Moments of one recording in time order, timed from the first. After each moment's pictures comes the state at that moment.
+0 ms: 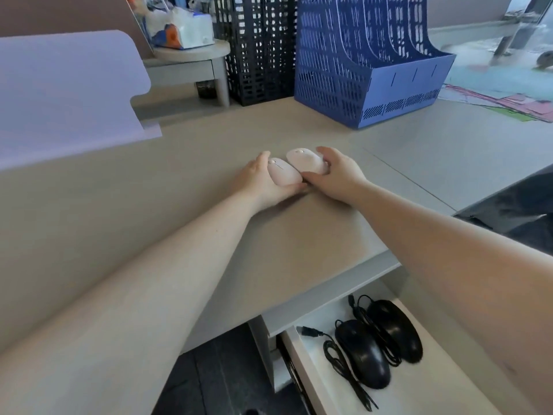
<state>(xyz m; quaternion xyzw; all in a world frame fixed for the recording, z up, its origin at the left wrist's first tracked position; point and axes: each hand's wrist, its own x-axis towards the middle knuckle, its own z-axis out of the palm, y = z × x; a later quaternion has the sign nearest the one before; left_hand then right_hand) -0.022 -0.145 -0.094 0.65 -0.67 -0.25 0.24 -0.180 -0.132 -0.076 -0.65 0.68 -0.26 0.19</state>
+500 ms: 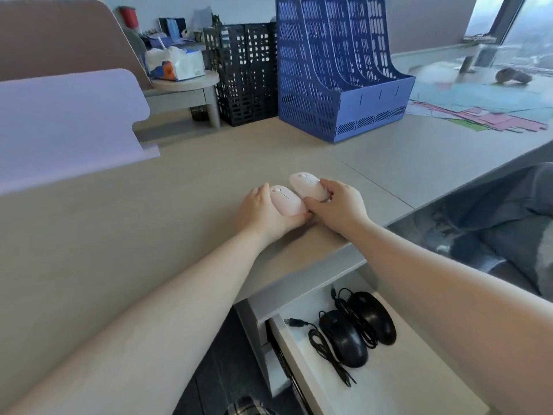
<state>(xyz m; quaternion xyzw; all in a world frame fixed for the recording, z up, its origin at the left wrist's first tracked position) -0.053 -0.068 -0.083 0.65 -0.69 -0.21 0.24 -0.199 -0.054 -0.076 -0.60 0.71 -0.33 0.18</state>
